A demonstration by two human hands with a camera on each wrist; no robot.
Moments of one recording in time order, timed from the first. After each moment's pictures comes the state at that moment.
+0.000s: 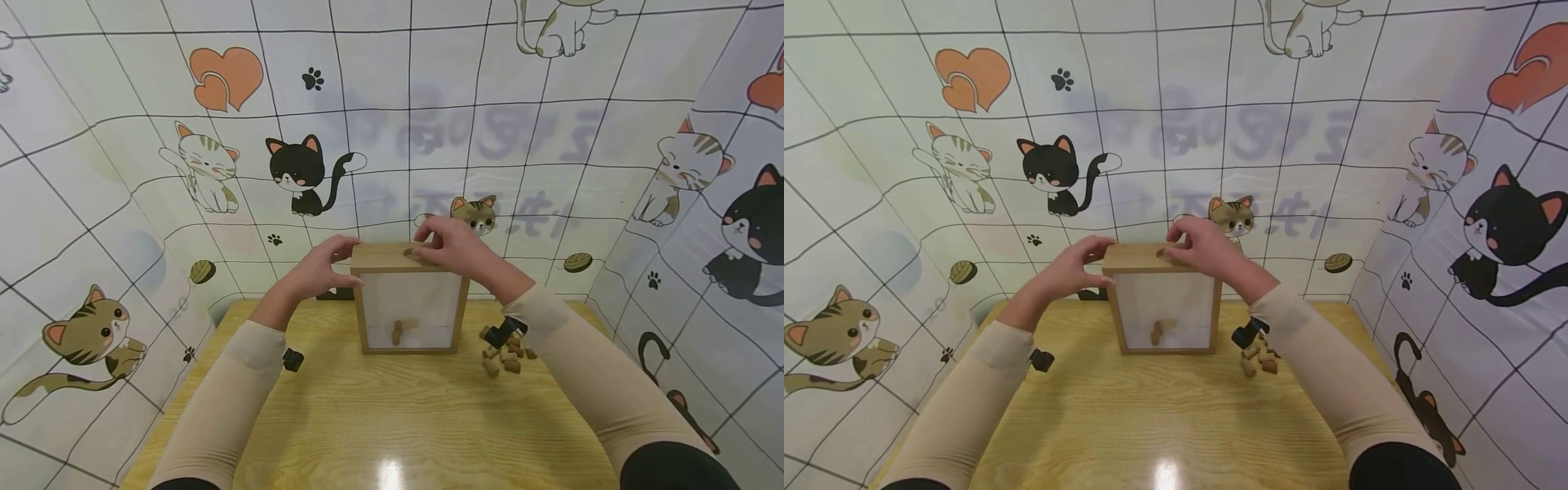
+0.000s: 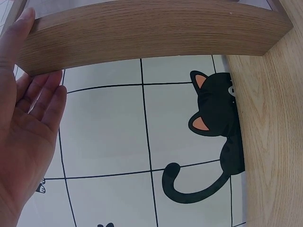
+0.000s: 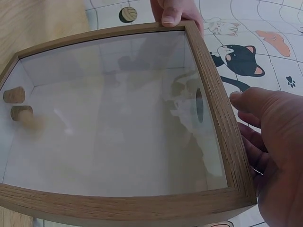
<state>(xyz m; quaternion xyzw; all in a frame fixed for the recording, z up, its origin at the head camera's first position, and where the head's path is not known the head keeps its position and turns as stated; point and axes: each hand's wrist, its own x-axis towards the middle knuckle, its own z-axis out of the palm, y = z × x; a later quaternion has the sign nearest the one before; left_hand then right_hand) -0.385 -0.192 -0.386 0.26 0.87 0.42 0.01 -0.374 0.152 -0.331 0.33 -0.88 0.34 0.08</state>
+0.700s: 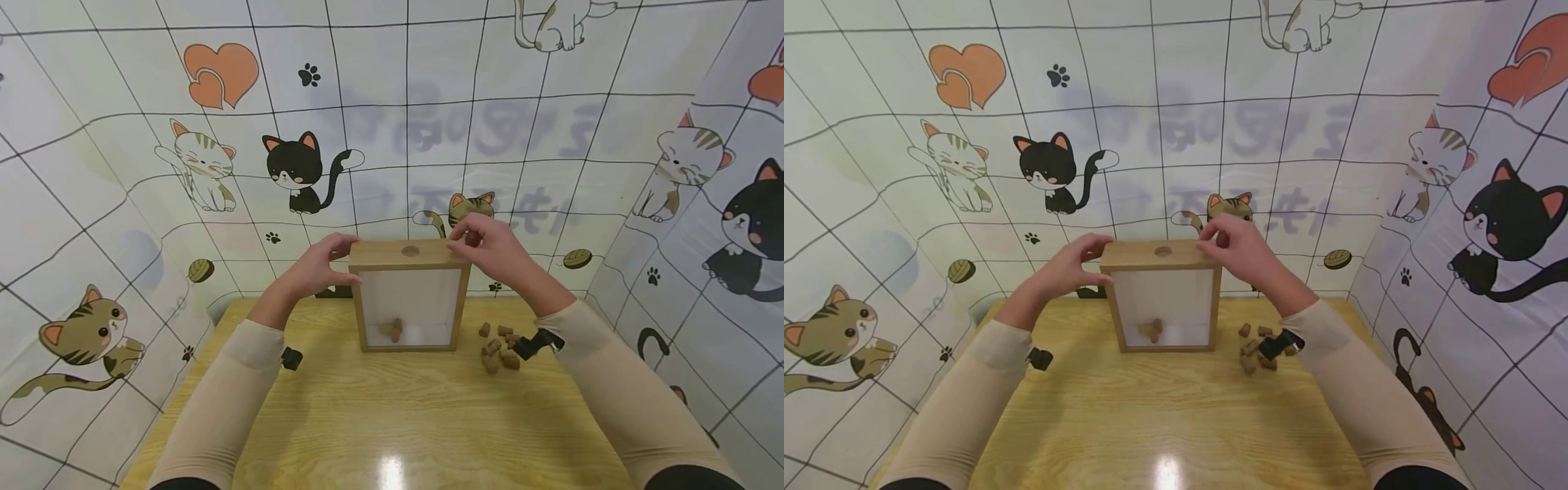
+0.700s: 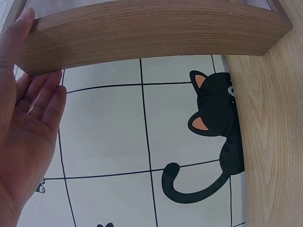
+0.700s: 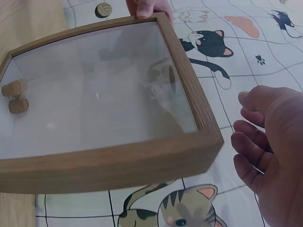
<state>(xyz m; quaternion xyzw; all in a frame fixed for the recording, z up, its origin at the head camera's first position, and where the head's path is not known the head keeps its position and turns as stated) -0.387 -0.193 -0.388 0.26 0.87 0.43 0.01 -0.349 0.204 -0.339 0.29 -0.87 0.38 0.15</state>
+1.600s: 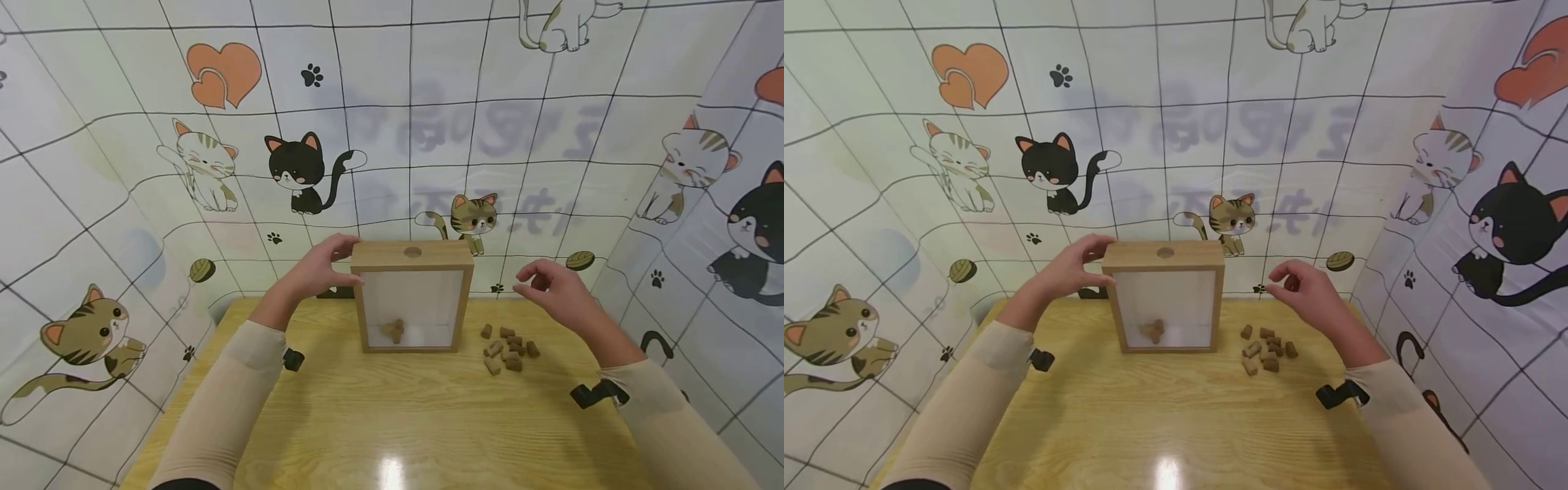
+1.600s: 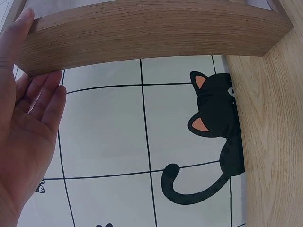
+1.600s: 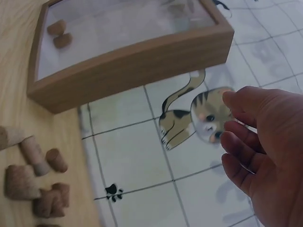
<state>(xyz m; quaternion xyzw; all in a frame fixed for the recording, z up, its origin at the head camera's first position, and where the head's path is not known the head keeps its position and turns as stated) -0.386 -0.193 -0.387 0.26 0.87 0.43 0.01 -0.312 0.310 -0.407 0.16 -0.92 0.34 0.12</state>
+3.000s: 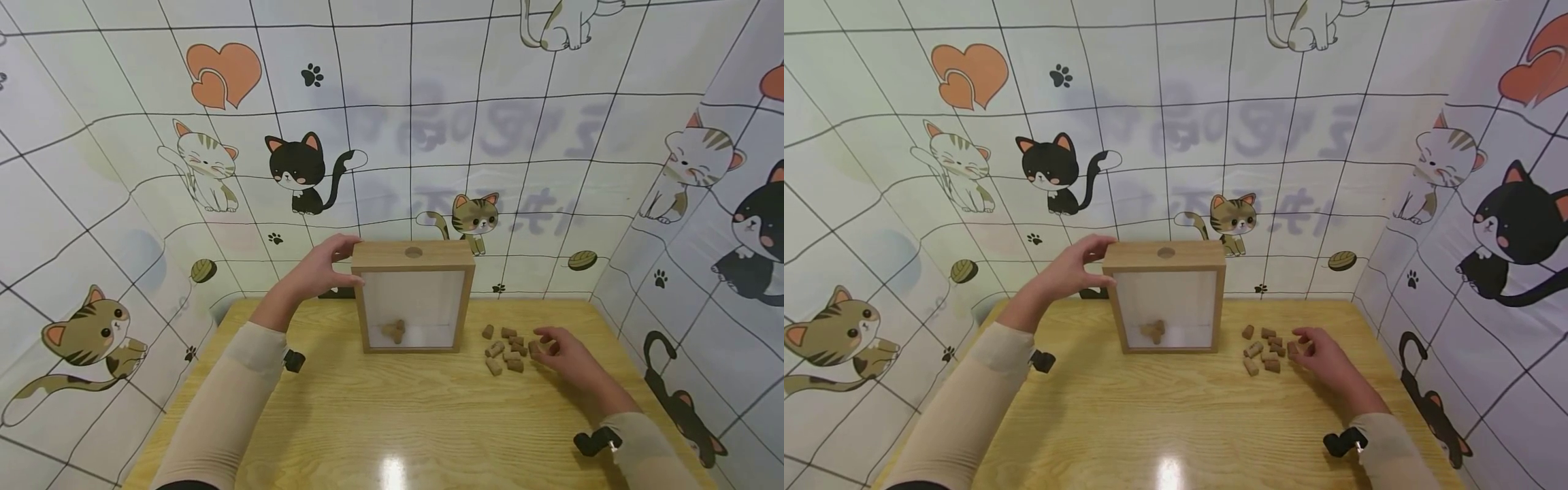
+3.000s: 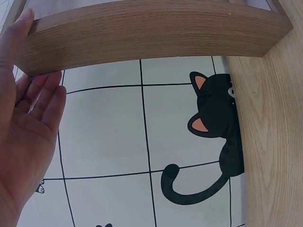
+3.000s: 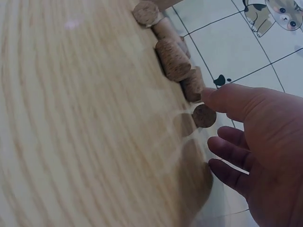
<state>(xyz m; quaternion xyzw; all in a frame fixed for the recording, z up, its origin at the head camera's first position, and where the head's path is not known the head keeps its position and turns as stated) -0.387 -0.193 -0.388 0.26 0.86 0.43 0.02 -0.303 0.375 -0.575 0.11 -0.92 0.36 0.01</state>
